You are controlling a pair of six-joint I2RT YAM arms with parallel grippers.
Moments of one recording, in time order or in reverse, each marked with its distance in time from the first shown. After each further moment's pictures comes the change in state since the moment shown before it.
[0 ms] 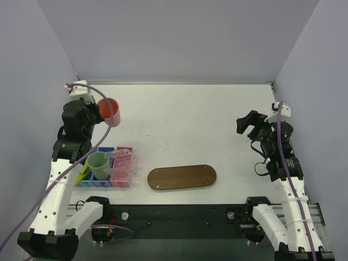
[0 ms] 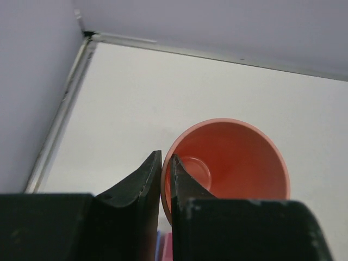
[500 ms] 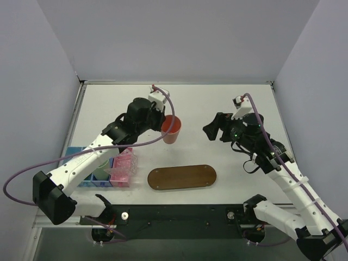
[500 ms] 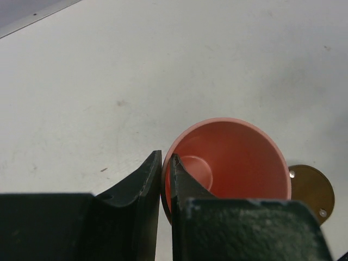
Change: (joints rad) left arm -0.609 0.411 0.153 0.102 0.147 0.069; right arm 0.413 0.158 0.186 -0.113 -0.035 0.092
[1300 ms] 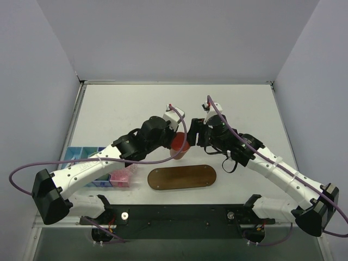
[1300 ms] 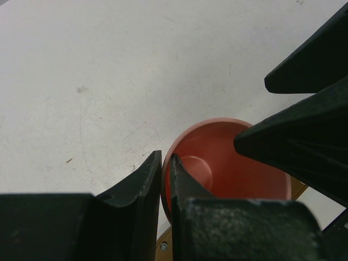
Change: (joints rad) left arm -0.264 -0.026 -0.111 0.033 -0.126 -0.007; right arm 0.324 0.246 0.066 -0.009 0.199 0.101
